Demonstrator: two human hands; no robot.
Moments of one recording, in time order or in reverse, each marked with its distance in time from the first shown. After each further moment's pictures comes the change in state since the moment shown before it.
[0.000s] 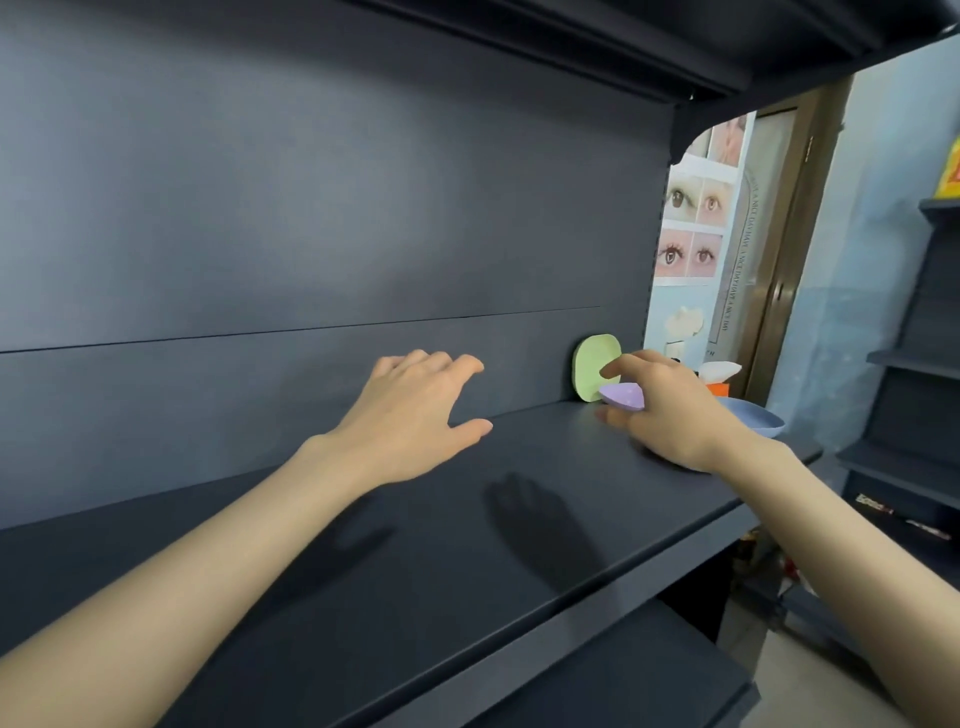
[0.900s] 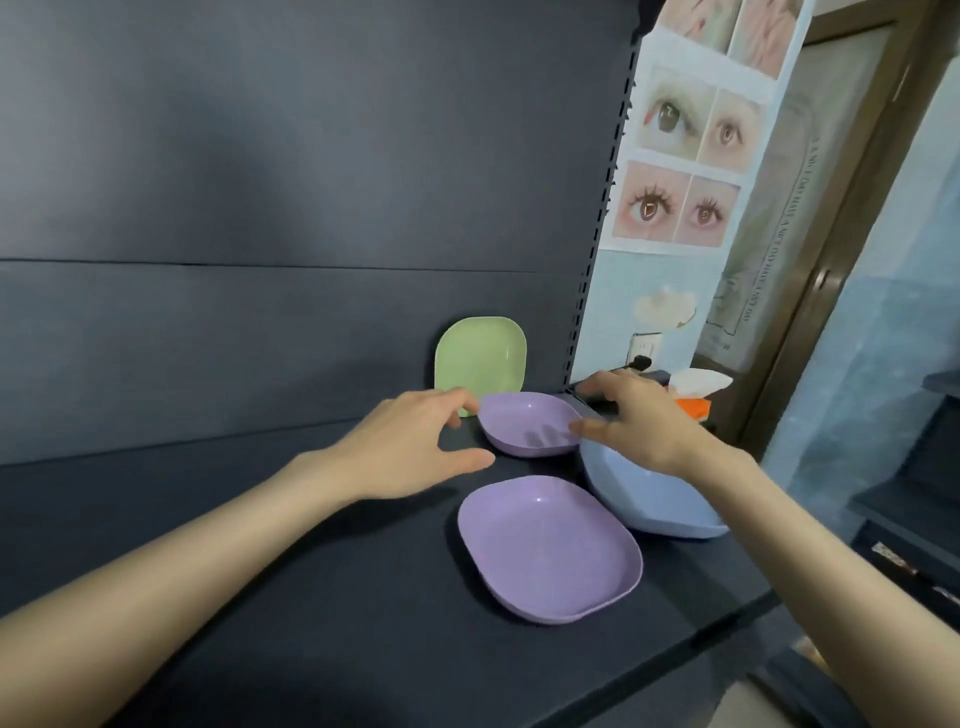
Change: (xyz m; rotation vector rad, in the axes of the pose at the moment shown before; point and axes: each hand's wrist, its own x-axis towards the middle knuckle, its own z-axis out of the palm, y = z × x) left_hand 0.249 0.119 0.238 -0.335 -0.265 -0.206; right_hand 0.197 0.326 0.083 0.082 -0.233 -0.105
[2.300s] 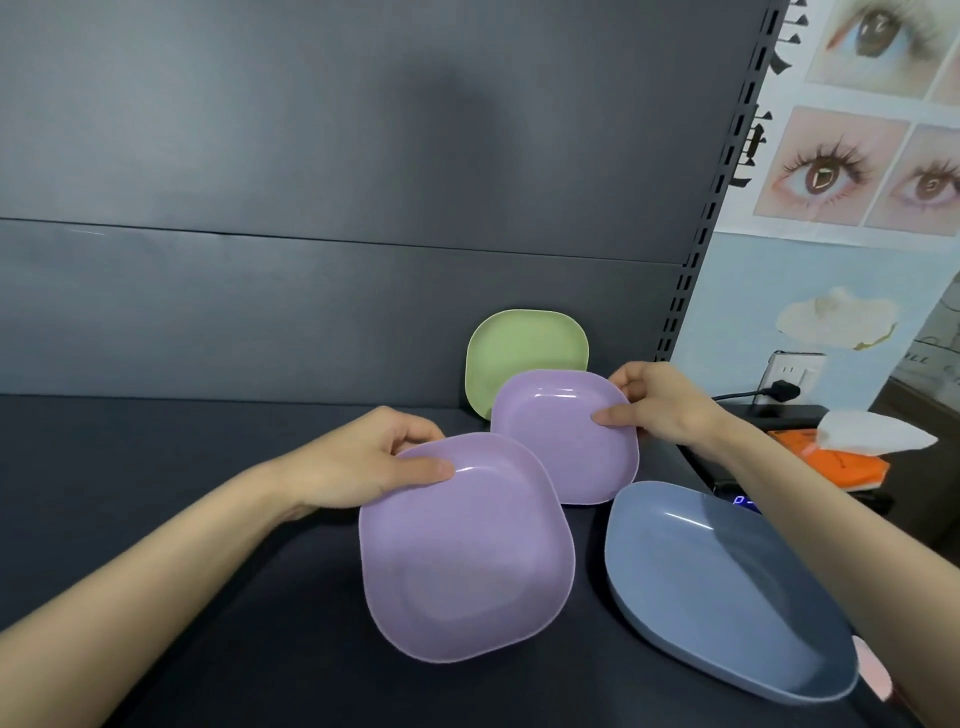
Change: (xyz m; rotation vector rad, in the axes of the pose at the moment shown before) left_hand 0.010 0.003 0.016 -0.563 -0.037 -0.471; right_hand 0.126 0.064 0.041 0.627 -0.331 -0.032
